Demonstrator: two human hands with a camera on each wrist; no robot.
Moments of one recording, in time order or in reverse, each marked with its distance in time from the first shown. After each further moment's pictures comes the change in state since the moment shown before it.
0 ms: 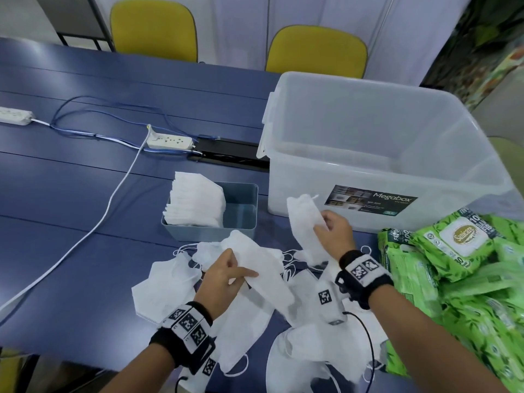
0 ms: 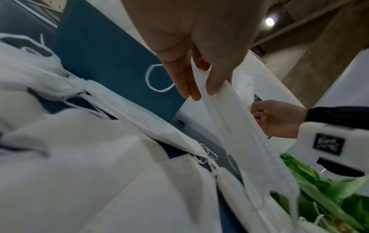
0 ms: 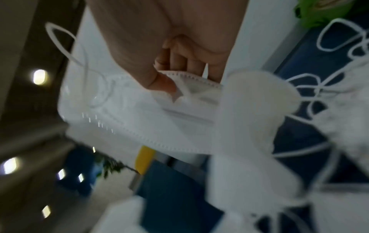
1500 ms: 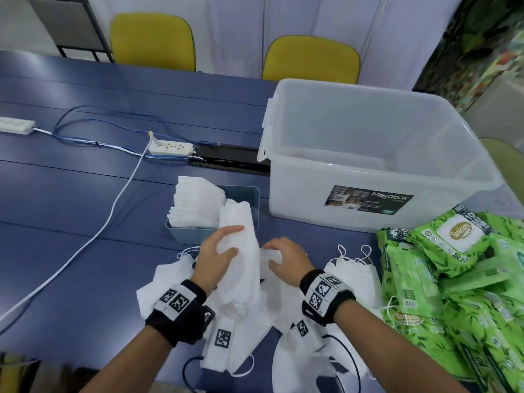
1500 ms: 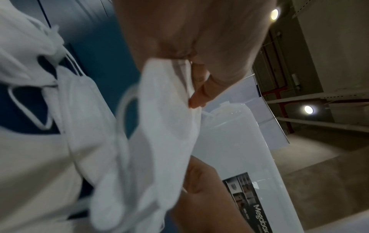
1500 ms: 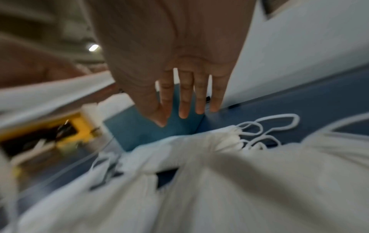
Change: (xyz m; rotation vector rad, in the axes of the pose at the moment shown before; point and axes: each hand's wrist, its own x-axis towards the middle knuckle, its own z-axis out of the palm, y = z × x) left_hand 0.032 0.030 -0.039 -0.463 0.104 -0.305; right_hand -0.050 -0.019 0.067 -0.303 -0.467 -0.189
